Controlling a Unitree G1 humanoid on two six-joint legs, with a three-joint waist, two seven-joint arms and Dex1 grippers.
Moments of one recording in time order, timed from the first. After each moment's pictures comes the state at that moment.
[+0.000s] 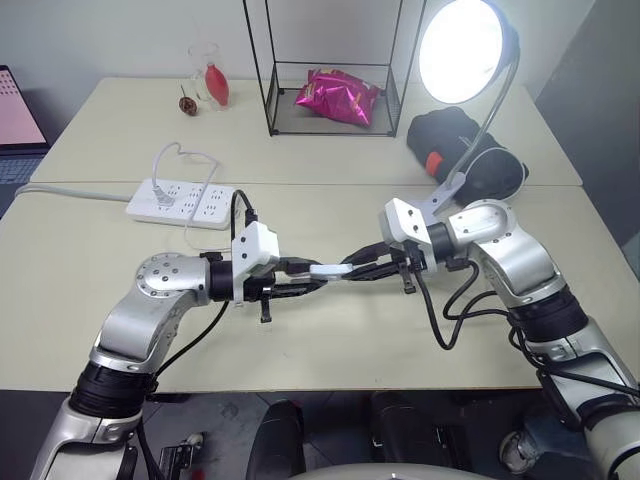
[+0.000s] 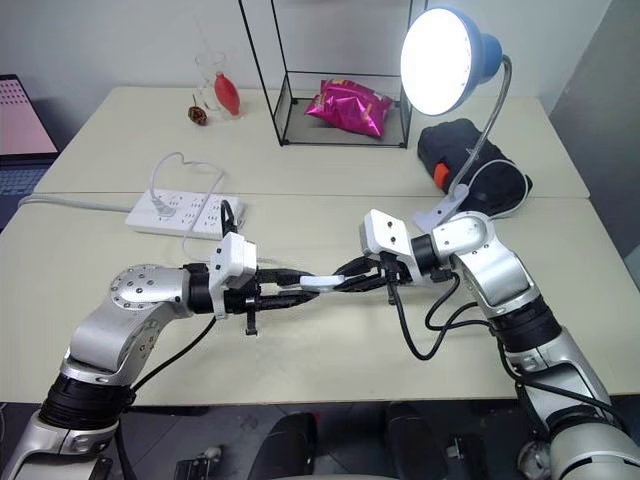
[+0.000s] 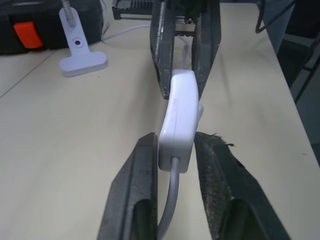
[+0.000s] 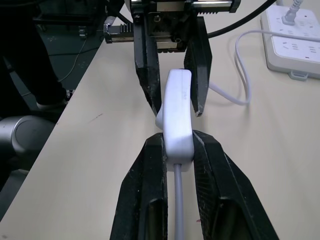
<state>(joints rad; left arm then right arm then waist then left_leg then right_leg) -0.32 0.69 -0.10 -0.24 -0.41 0.32 -1.12 -0.72 -0.50 0.34 -0.02 0.26 0.38 1.31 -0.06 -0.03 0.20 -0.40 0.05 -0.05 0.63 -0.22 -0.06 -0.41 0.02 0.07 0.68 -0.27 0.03</state>
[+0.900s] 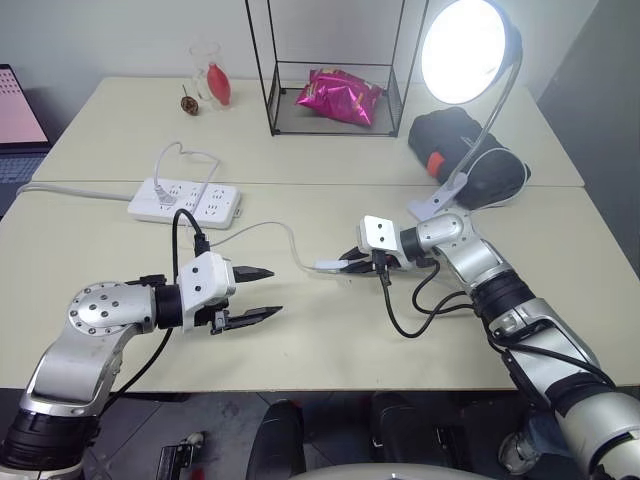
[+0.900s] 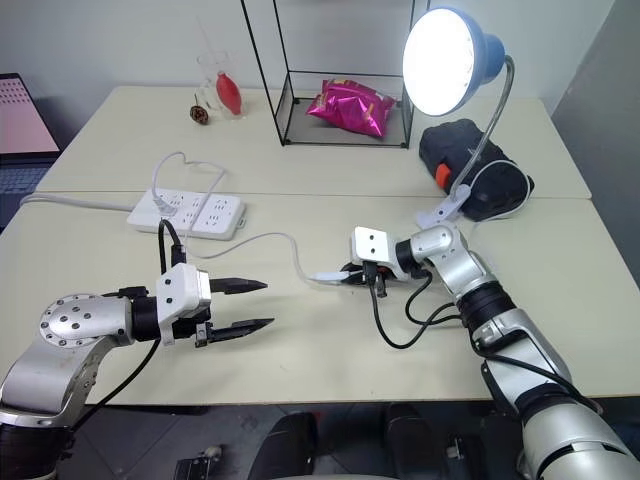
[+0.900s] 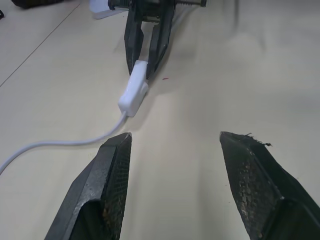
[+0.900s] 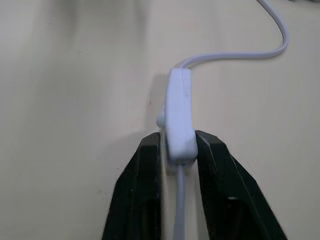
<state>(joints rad) -0.06 0.84 0.09 -0.33 -0.36 0.24 -1.10 -0.86 -0.36 0.42 0.61 -0.02 -0.07 1.22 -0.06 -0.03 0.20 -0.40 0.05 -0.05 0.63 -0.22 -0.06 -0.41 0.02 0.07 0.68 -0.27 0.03</state>
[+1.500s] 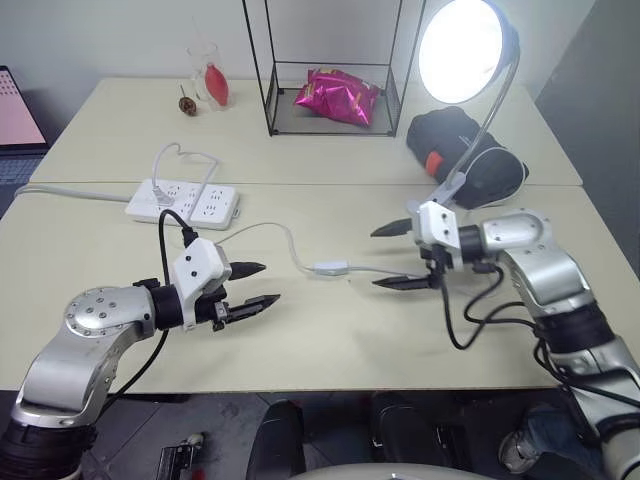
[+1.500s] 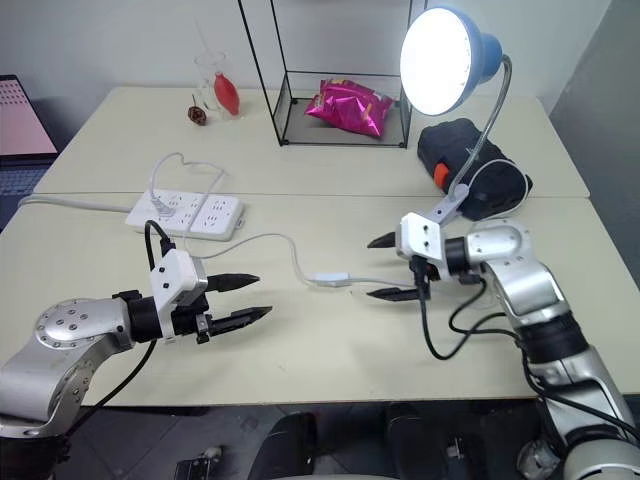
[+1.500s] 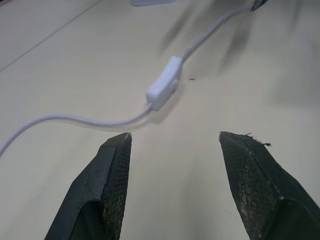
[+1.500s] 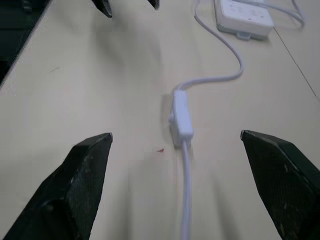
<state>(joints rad) -0.01 0.84 0.14 -0.42 -0.45 0.47 -0.96 -0.53 -0.66 0.21 -0.10 0.21 0.28 1.26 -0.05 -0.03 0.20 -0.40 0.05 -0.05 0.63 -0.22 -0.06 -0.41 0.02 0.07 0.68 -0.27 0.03</state>
